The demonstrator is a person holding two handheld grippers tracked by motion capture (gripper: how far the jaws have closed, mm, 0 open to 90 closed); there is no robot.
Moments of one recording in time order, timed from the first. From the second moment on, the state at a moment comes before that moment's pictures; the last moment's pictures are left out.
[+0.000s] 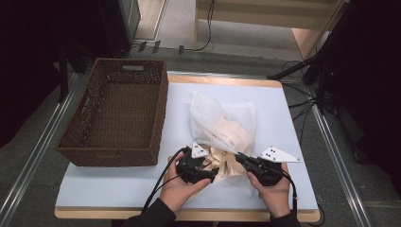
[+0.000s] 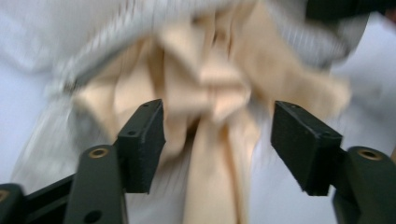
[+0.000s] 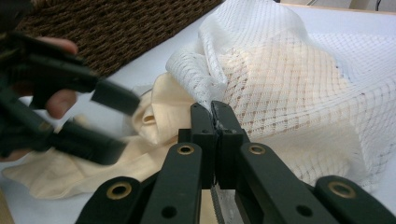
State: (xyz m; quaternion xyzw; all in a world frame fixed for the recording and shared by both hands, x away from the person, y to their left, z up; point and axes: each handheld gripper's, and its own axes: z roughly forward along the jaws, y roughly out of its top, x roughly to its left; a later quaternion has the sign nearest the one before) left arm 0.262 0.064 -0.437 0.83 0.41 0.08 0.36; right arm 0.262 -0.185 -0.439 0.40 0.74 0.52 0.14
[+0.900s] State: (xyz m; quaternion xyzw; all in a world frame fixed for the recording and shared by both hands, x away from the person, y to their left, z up) left arm 0.308 0.024 -0.458 0.79 0.42 0.09 0.43; right arm 0.258 -0.184 -0.433 0.40 0.74 0.52 0.14
